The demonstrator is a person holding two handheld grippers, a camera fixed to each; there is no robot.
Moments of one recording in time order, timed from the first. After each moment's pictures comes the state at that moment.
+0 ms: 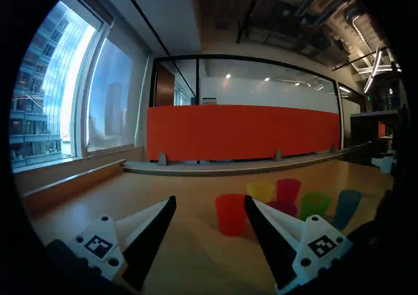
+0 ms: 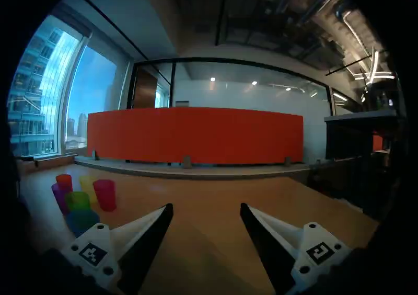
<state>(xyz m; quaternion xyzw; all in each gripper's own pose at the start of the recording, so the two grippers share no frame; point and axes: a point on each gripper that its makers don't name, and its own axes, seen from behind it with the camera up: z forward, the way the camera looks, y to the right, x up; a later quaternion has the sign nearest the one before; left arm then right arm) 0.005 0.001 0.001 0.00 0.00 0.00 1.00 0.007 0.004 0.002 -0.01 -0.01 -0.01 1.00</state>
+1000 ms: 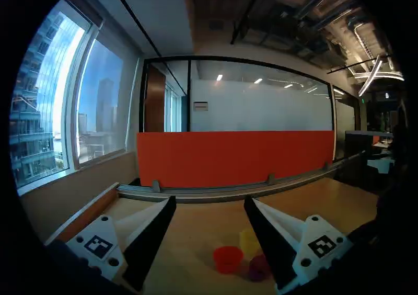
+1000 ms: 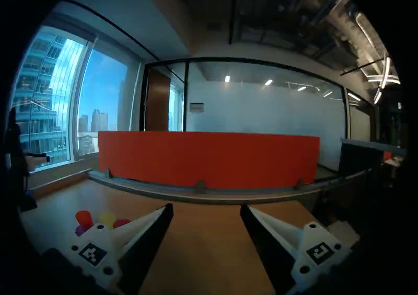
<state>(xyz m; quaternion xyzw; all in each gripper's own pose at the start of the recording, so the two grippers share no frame) 0.174 0.003 0.044 -0.03 -0.02 0.00 1.00 0.168 -0.014 0.024 0.05 -0.04 -0.02 1.00</state>
